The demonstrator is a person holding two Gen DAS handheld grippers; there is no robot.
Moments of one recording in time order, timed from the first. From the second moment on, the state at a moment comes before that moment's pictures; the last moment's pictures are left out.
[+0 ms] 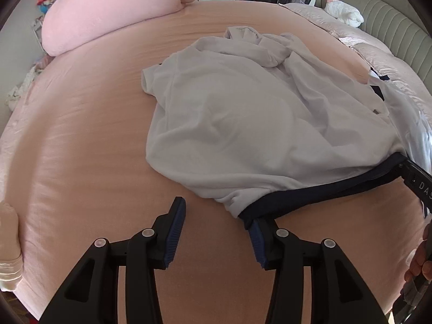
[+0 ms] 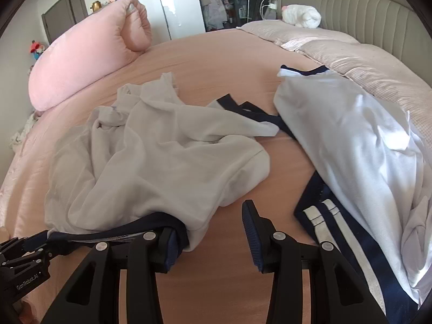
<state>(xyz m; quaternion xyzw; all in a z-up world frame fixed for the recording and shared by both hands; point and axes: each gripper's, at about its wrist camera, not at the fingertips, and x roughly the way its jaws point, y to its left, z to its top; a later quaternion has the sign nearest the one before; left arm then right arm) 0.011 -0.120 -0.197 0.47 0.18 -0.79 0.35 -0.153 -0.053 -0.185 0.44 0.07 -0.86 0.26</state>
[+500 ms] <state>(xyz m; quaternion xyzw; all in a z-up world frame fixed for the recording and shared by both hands) 0.000 -0.101 -0.209 0.47 0.08 -0.78 0.40 -0.141 -0.072 -0.205 0.43 0.15 -0.84 0.29</state>
